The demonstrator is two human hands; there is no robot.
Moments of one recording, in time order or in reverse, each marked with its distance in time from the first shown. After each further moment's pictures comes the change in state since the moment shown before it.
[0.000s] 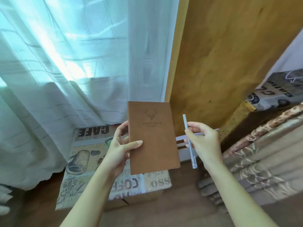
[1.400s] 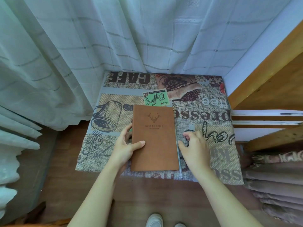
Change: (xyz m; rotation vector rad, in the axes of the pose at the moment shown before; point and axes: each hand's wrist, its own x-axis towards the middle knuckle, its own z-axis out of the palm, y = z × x) left_hand 0.042 -0.217 -0.236 0.016 0.445 -0.156; right_hand -0.029 0.258 0.258 -0.770 -0.348 -0.049
